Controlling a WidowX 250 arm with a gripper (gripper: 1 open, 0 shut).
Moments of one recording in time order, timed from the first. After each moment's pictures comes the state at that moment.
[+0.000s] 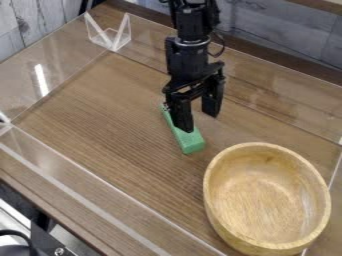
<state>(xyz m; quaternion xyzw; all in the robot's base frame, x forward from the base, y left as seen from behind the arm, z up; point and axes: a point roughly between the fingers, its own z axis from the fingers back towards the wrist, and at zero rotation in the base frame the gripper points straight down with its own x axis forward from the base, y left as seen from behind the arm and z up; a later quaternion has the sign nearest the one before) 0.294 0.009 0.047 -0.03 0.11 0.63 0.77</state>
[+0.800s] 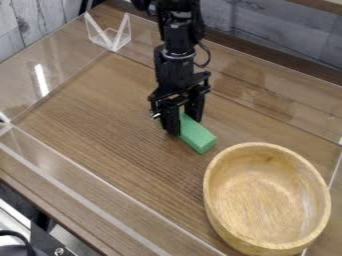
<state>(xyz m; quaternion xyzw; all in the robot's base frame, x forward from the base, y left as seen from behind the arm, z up) 0.295 0.031 0.024 -0.02 0.09 0.60 0.79</state>
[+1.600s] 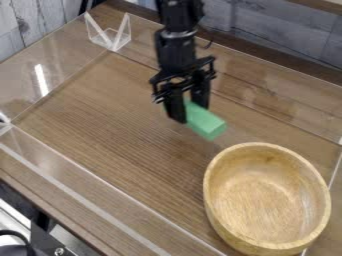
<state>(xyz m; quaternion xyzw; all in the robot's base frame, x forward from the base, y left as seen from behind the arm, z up) 0.297 0.011 0.066 -0.06 0.13 0.58 0.80</state>
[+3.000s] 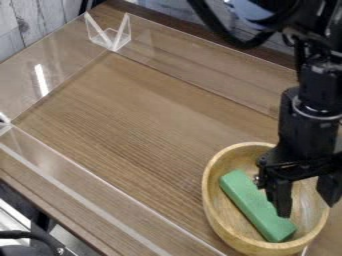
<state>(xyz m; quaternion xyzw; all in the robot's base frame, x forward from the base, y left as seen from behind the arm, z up) 0.237 -0.153 0.072 -0.07 0.07 0.41 0.91</state>
